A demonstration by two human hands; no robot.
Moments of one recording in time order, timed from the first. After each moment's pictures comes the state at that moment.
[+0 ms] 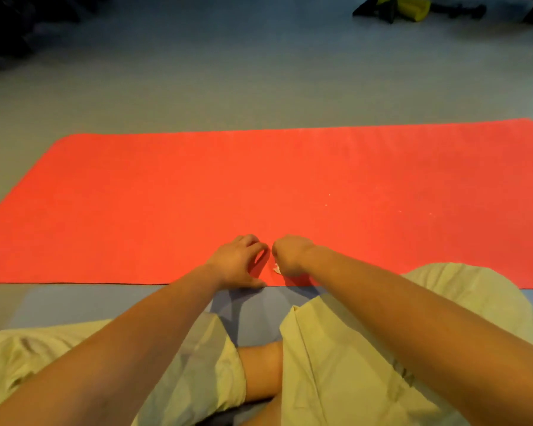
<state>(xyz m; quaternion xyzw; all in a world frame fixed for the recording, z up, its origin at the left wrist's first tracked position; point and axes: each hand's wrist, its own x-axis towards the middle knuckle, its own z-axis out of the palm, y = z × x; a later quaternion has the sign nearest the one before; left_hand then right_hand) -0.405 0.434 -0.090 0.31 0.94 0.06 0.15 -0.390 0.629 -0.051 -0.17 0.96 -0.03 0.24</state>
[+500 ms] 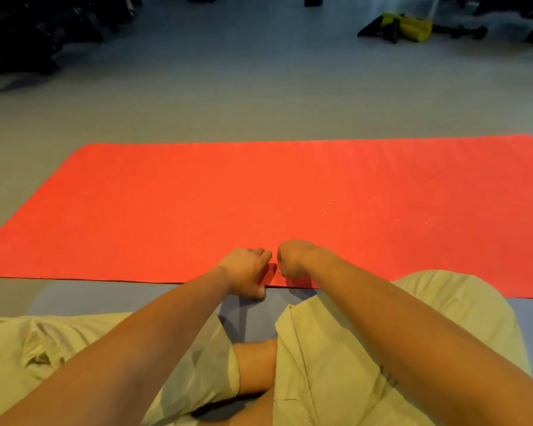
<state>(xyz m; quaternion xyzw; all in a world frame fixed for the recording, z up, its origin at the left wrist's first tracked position) -0.376 0.468 -0.058 0.36 0.92 -0.07 0.13 -0.377 0.638 -0.023 -0.14 0.95 -0.02 0.28</state>
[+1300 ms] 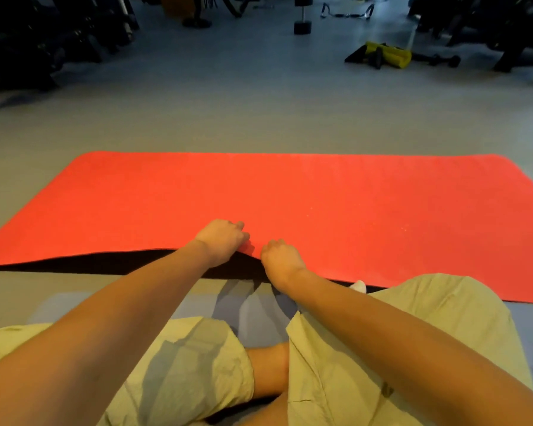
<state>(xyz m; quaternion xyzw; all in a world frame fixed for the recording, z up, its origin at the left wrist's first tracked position) -0.409 0.426 0.037 0.35 0.90 -0.26 0.06 -0.350 0.587 -0.010 -0.16 0.98 0.09 0.05</state>
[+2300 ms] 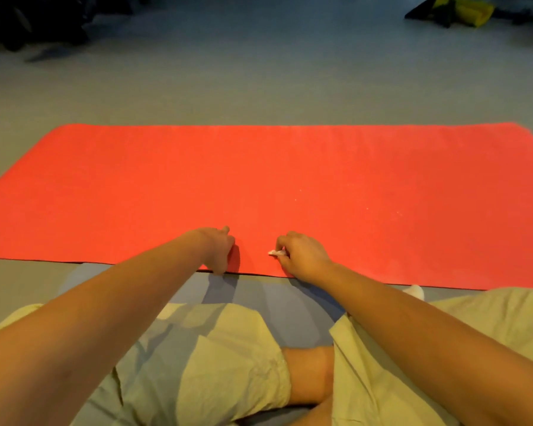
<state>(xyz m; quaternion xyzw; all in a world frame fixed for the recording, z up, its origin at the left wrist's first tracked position) -0.425 0.328 -0.030 0.18 0.91 -0.19 0.31 -0.396 0.563 -0.090 -0.18 0.96 -0.21 0.05</state>
